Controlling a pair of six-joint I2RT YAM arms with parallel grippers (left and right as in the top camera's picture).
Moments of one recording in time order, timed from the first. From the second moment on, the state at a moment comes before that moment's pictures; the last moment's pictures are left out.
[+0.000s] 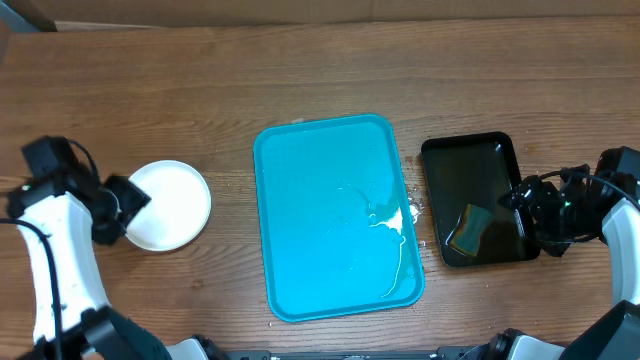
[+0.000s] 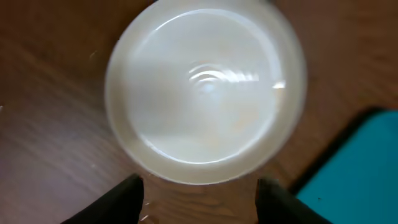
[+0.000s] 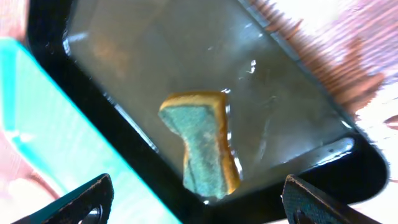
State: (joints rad) left arm 0.54 1.48 1.18 -1.04 0.16 -0.36; right arm -0.46 1.43 0.96 -1.03 -0.47 0.25
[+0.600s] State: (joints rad) left arm 0.35 0.81 1.41 -1.32 0.38 -0.10; right arm -0.22 0.68 1.20 -1.17 -0.79 -0.03
